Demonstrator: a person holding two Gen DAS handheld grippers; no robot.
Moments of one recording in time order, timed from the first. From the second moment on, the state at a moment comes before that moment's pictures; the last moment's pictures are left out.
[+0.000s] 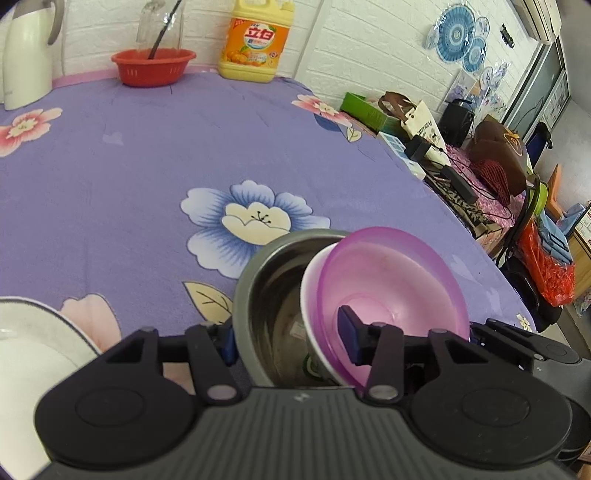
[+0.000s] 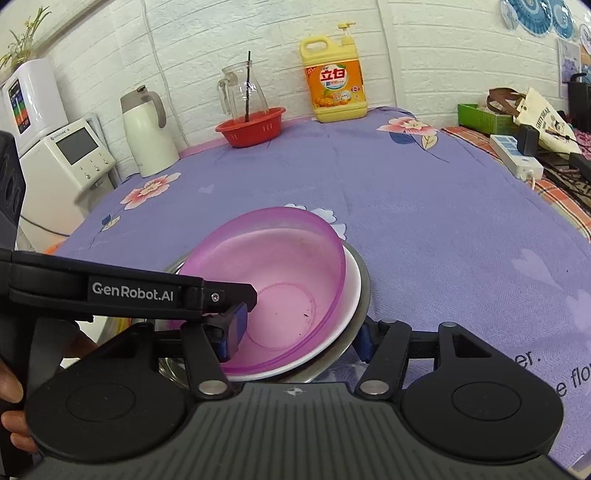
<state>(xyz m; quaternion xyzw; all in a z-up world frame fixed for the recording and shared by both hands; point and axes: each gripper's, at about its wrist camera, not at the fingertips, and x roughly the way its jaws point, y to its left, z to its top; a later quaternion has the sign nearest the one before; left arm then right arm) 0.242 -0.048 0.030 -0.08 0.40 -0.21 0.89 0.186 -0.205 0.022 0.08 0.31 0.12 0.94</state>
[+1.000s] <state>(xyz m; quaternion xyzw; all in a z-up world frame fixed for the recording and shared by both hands) 0.151 0.145 0.030 -0.15 0.34 -0.03 0.93 0.174 -0.034 0.034 -0.02 0.32 0.30 0.90</state>
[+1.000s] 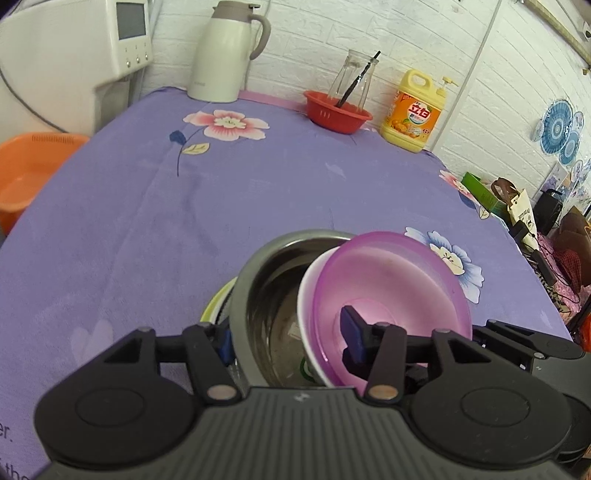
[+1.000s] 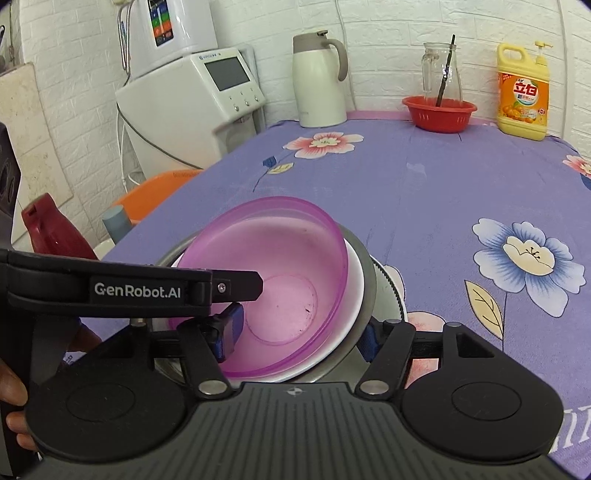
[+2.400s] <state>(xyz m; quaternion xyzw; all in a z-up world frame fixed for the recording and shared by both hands) 0.115 0.097 0.112 -0.11 0.15 -0.01 0.98 0.184 -0.096 0.085 0.03 0.20 0.22 0.95</state>
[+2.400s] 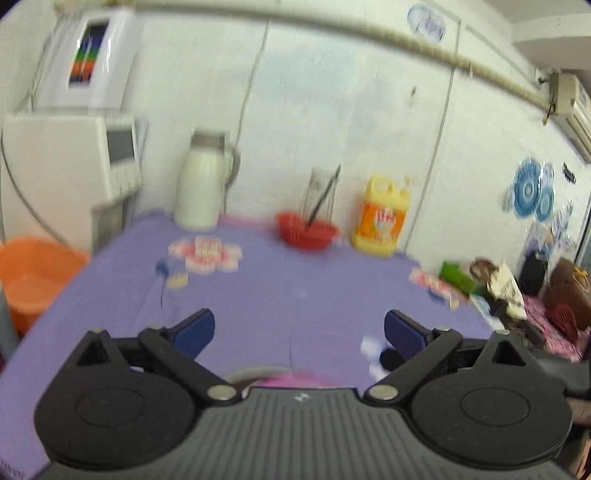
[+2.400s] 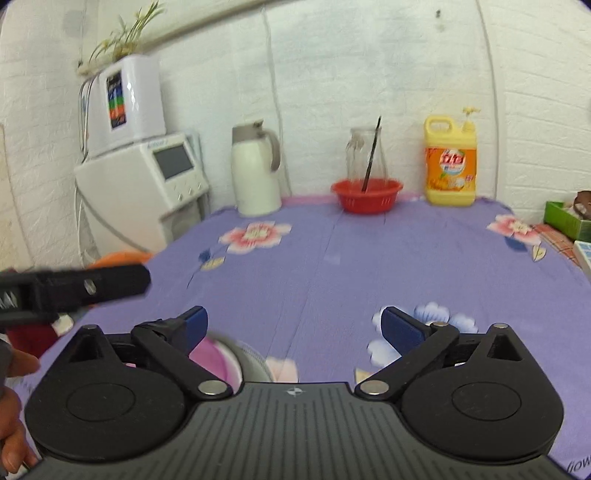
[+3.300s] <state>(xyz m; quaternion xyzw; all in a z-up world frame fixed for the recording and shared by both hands) -0.025 0.043 0.068 -0.06 0.15 0.03 0.99 0.049 -0.141 0.054 0.08 0.19 0.14 0.97</state>
